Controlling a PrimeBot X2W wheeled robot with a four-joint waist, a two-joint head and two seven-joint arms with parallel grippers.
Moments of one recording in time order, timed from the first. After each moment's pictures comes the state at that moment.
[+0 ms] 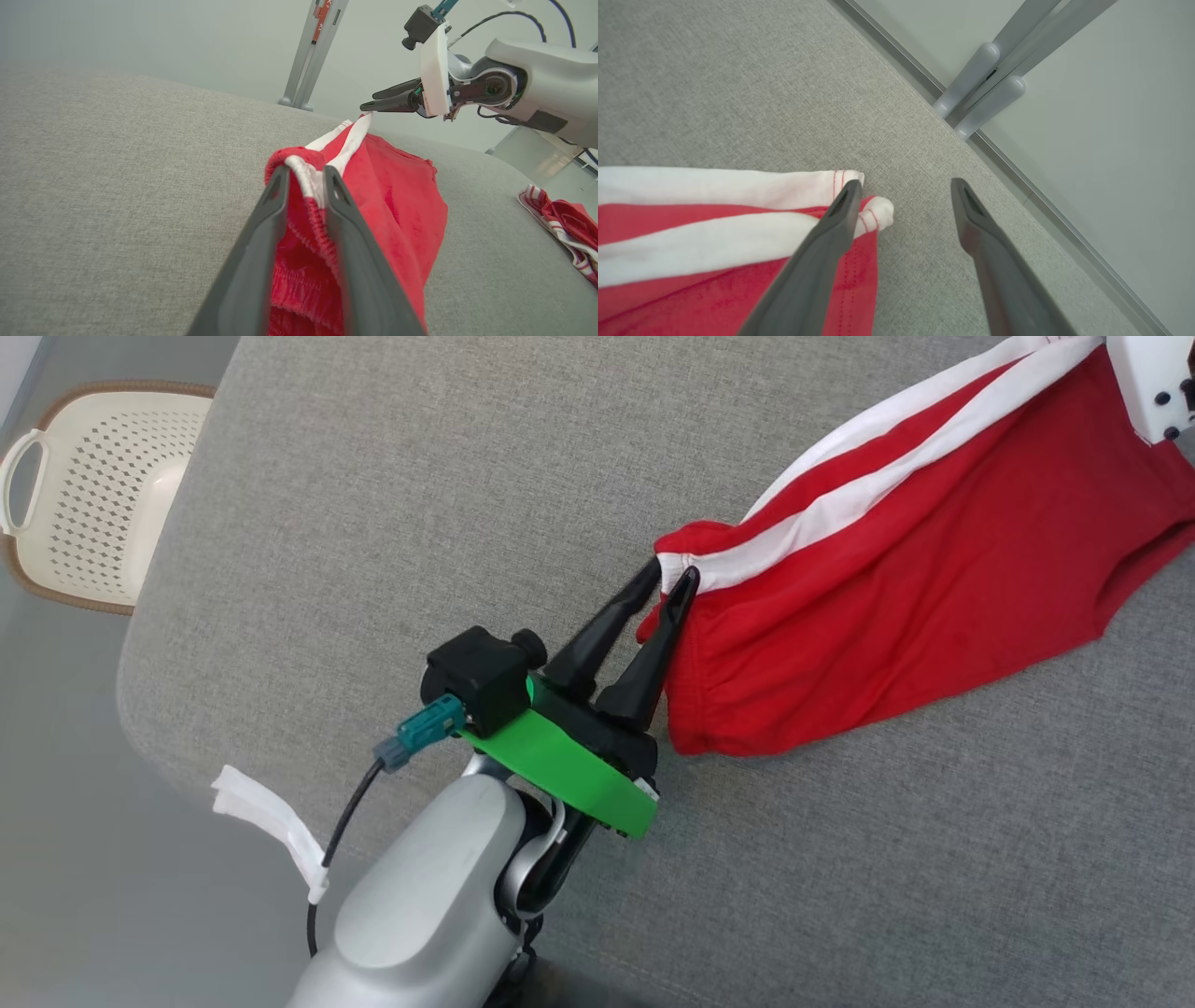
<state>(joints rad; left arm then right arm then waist) -0.56 0.05 -0.69 0.26 -0.66 -0.13 -0.26 -1.34 -0.67 0.91 0.72 0.59 0.13 0.51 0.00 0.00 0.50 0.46</state>
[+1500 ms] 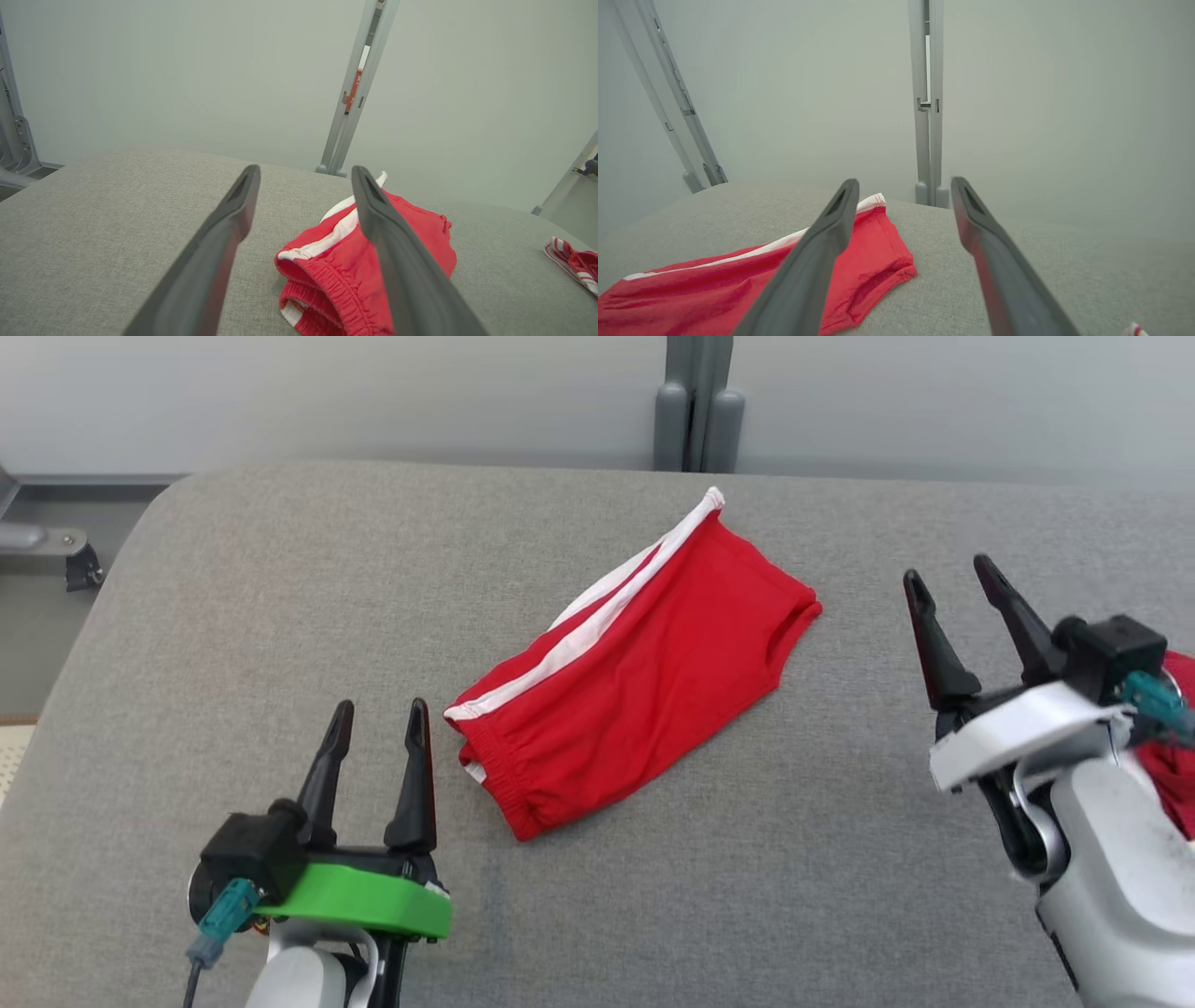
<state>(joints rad) -0.14 0.05 -0.18 0.17 -0.36 -0.09 -0.26 -0.44 -0.32 0.25 0.41 0.43 0.13 -0.26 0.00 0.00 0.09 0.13</state>
